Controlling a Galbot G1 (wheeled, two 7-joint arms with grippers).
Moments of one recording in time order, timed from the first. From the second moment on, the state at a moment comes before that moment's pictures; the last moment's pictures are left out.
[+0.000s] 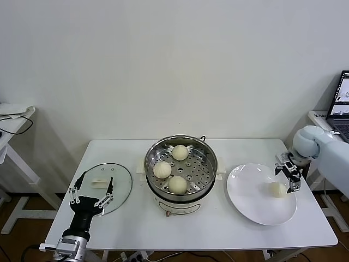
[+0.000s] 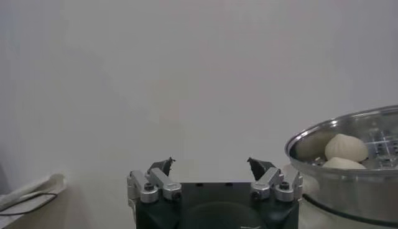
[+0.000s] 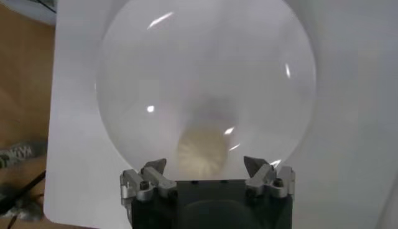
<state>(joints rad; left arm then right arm) 1.65 -1.52 -0.69 -2.22 0.18 -0.02 0.14 -0.04 0.61 -0.66 1.14 -0.37 -0.03 -1.29</state>
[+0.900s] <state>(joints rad) 1.65 -1.52 -0.69 -2.20 0.18 -0.02 0.14 -0.18 0.70 -0.50 1.03 -0.51 -0.01 -1.26</state>
